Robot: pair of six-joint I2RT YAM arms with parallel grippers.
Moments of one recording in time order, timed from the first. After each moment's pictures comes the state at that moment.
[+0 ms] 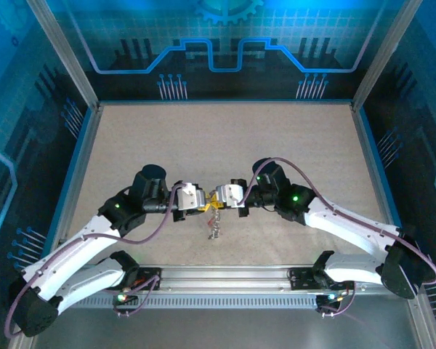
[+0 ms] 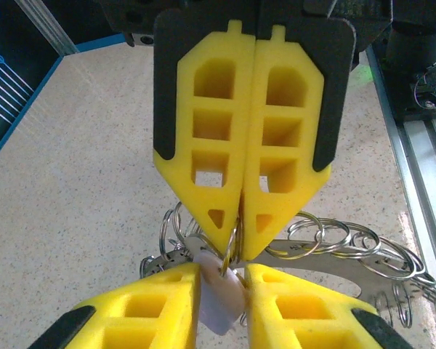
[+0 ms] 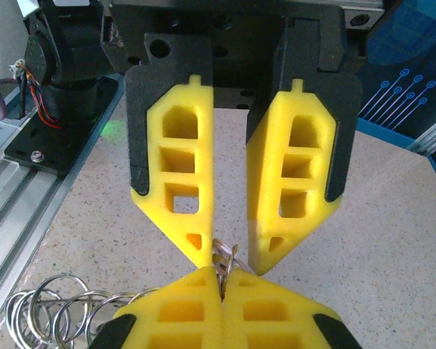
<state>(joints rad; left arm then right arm) -0.61 0.88 0.73 -0.38 0.54 0.63 0.82 1.19 0.84 -0.12 -0.57 -0.68</state>
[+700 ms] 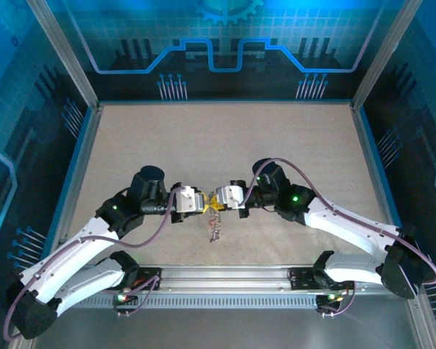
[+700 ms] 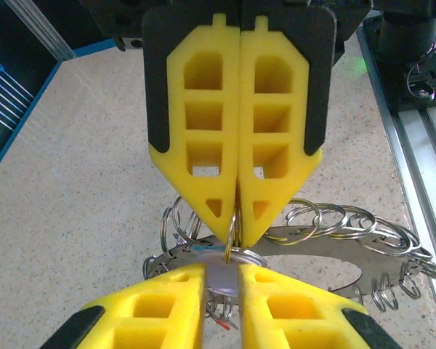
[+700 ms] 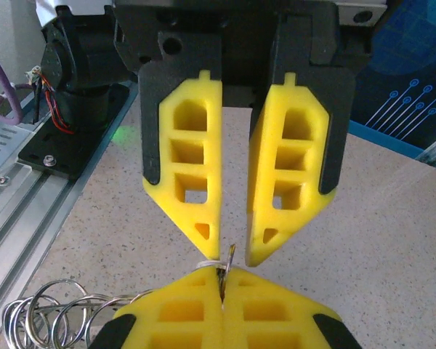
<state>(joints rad) -0.61 0.87 0.73 -0.42 0.54 0.67 0.82 1.19 0.83 -0.12 -0.61 -0.69</state>
